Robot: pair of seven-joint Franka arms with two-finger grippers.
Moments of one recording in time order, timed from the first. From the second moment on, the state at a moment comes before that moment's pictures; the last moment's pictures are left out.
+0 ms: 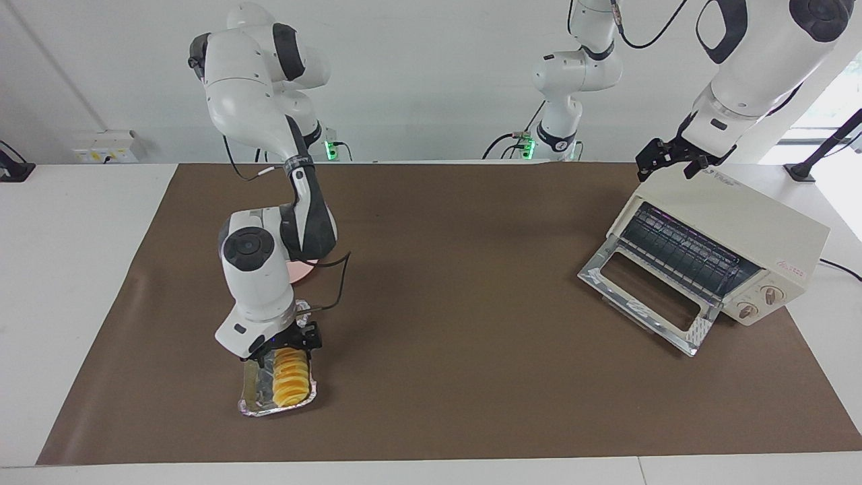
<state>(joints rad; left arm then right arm) 0.01 0.00 -0.08 -1.59 0.01 1.42 -0.04 0.08 0.67 0.07 -1.35 -0.19 2.11 0.03</state>
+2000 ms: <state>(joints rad) 0.01 0.00 -0.08 -1.59 0.01 1.42 -0.04 0.05 0.44 0.08 -1.43 -0.18 1.87 0.00</state>
